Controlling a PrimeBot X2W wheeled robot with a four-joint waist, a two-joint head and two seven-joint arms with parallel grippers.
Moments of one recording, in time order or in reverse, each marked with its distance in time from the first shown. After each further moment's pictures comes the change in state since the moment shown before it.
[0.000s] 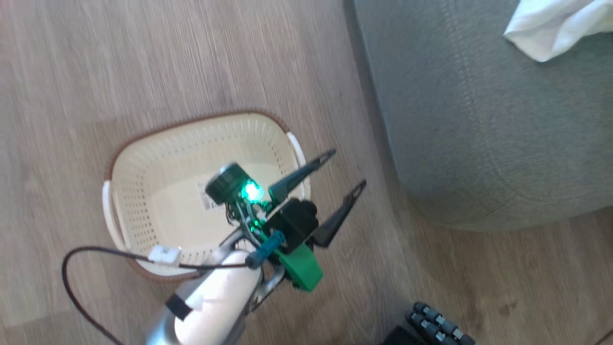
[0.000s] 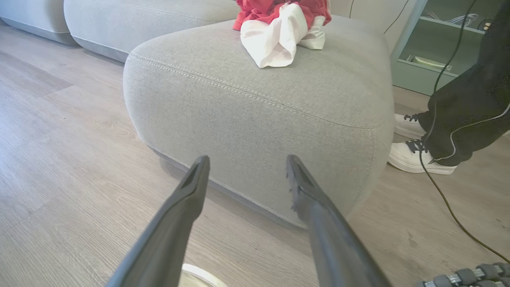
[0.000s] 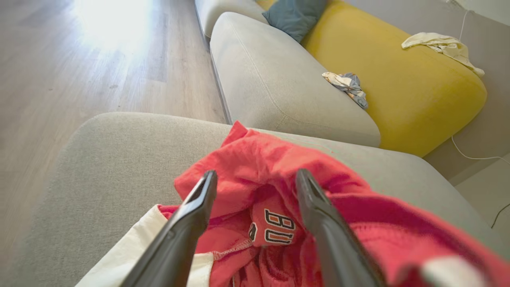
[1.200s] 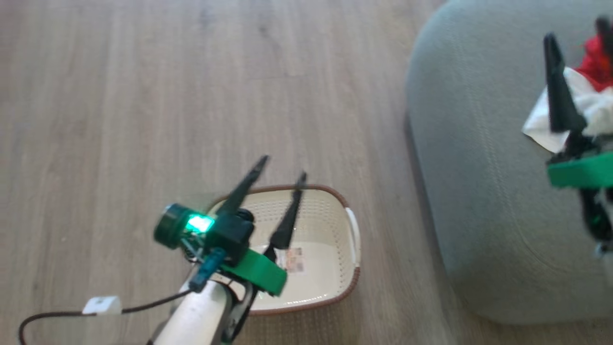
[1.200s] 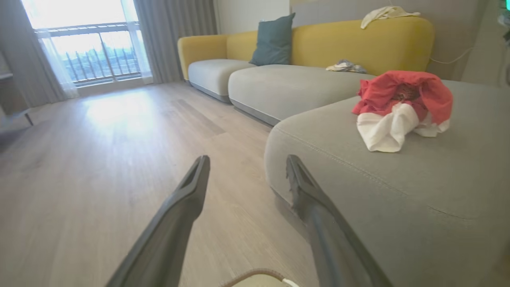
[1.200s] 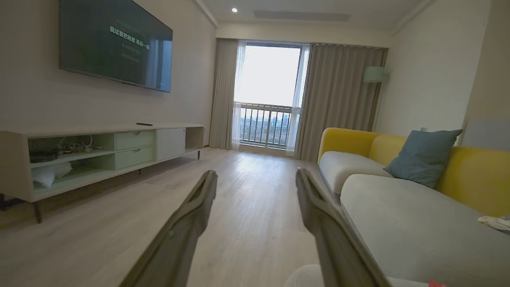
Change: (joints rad) left arm 0.231 -0.043 0.226 -0.139 -0.037 0.098 0.000; right arm 0.759 0.110 -0.184 -1.039 0.052 0.000 -0.003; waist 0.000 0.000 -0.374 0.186
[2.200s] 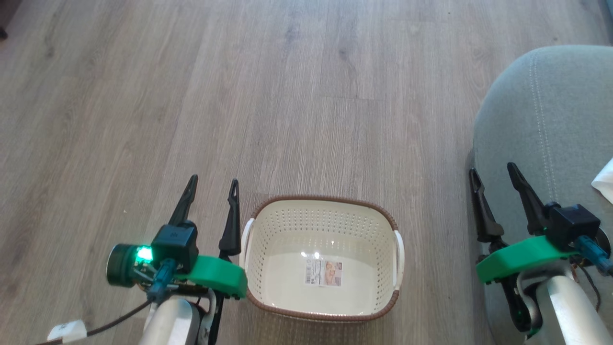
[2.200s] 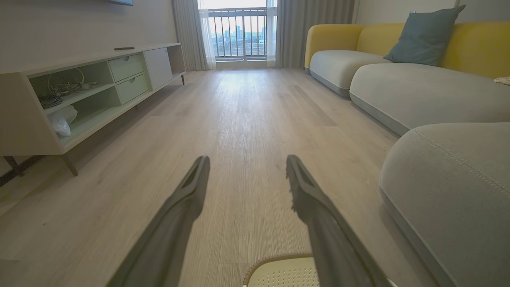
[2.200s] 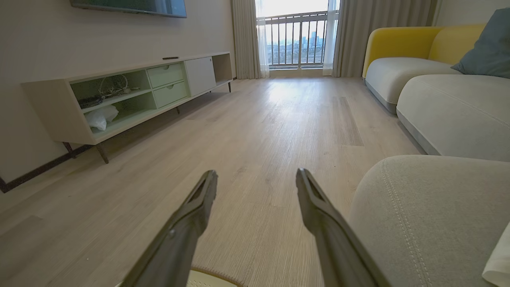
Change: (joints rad) left arm 0.105 -0.004 0.172 0.017 -0.042 0.166 0.000; right arm 0.291 0.300 -0.067 0.179 -0.182 0.000 0.000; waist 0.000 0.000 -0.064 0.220
